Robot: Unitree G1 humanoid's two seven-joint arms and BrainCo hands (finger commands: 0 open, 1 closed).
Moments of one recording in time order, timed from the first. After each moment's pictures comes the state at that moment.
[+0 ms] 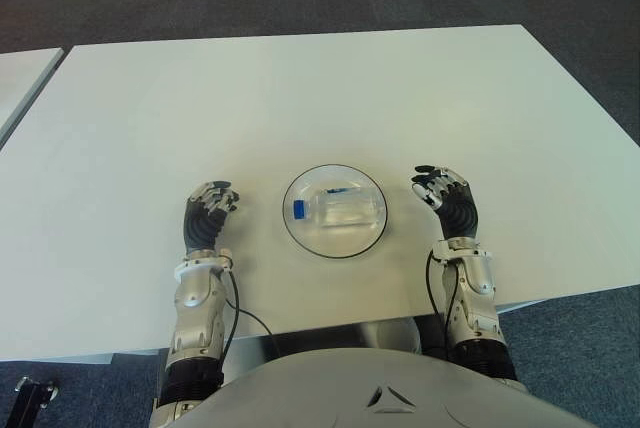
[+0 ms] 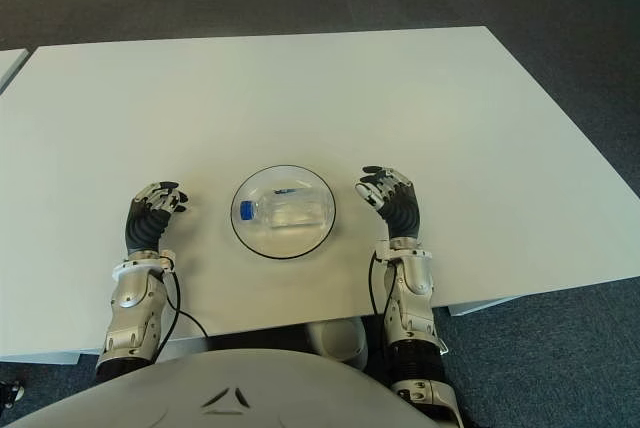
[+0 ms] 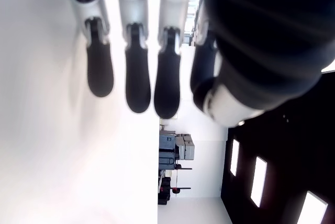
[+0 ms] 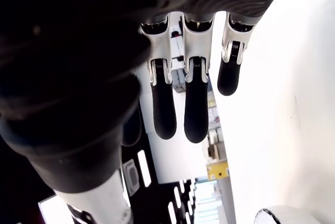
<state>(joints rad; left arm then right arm) 0.24 -0.01 0.15 0.18 -0.06 -0.27 0.08 0.10 -0.04 -0.10 0.24 0.30 -0.30 0.18</state>
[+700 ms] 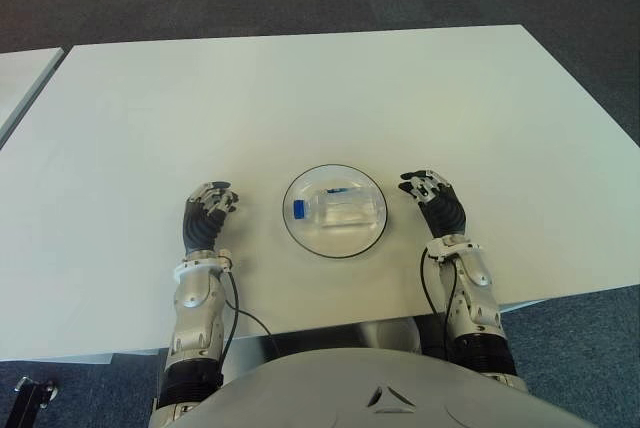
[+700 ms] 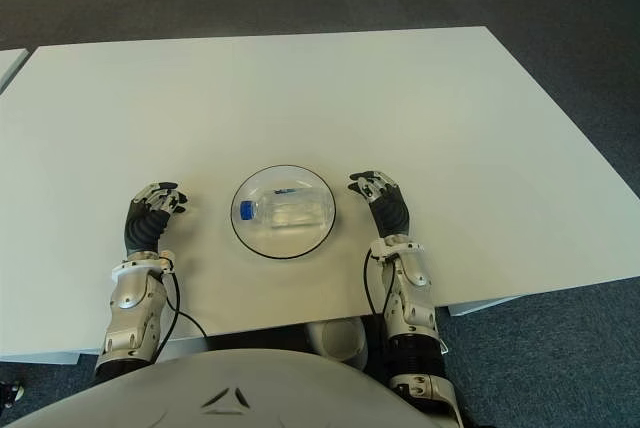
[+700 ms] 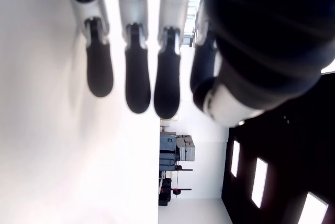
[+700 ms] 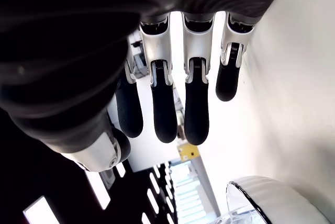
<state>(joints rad) 0.25 -0.01 0.15 0.17 -0.06 -0.26 0.08 0.08 -0.03 -0.12 0.21 0.34 -0.11 0.23</state>
